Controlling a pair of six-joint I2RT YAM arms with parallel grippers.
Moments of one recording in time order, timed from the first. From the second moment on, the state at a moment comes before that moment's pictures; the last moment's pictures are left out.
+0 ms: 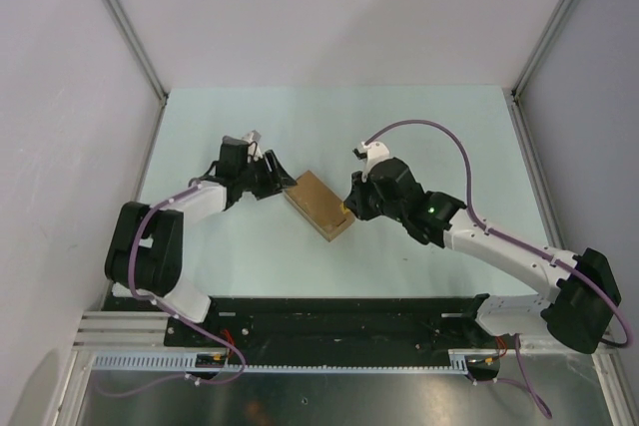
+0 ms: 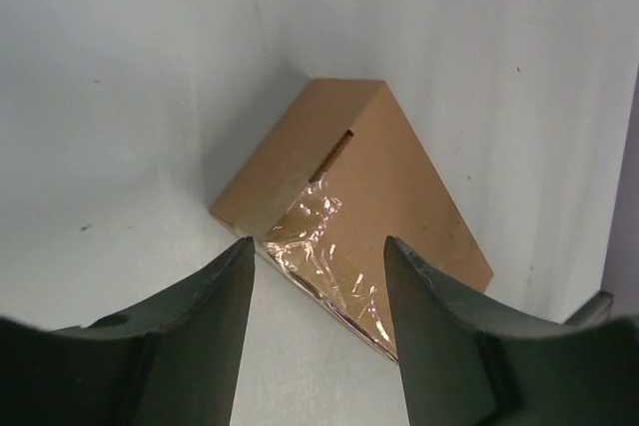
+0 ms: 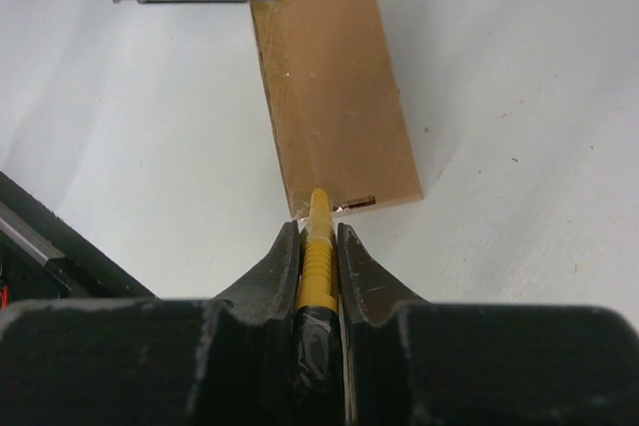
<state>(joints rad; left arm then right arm) -0.23 1.56 0.83 -0.01 0.36 -0.62 0.85 1.25 0.98 -0.29 0.10 0.38</state>
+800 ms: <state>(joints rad) -0.33 1.84 1.06 0.06 0.47 -0.59 0.86 1.34 0.98 -0.13 0.19 0.38</state>
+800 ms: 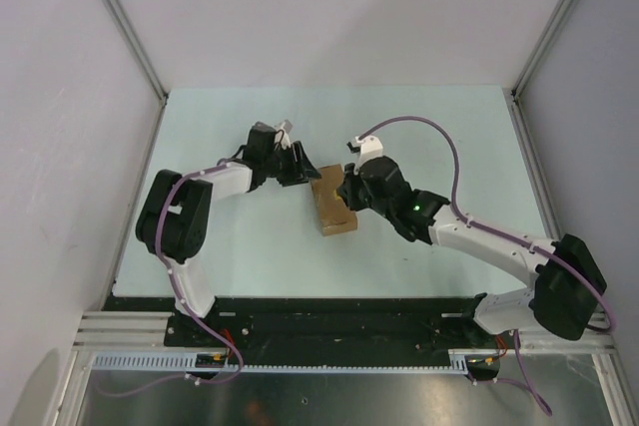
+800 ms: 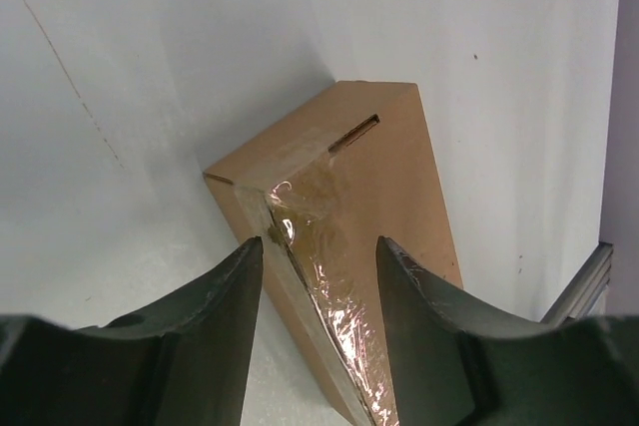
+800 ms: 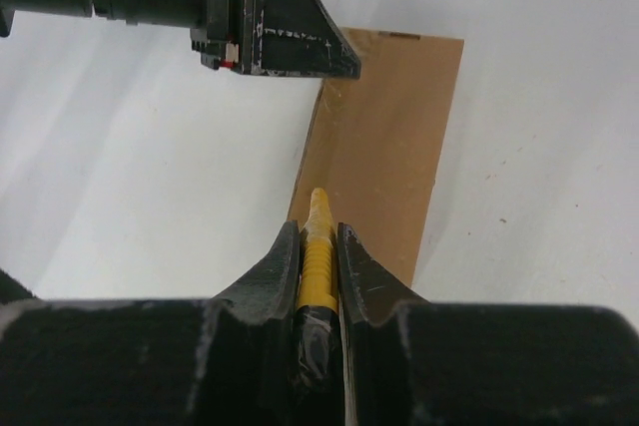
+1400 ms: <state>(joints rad) -0.31 1.72 1.02 0.06 0.45 -0.50 0.97 1.50 1.02 0.01 0.52 0.43</state>
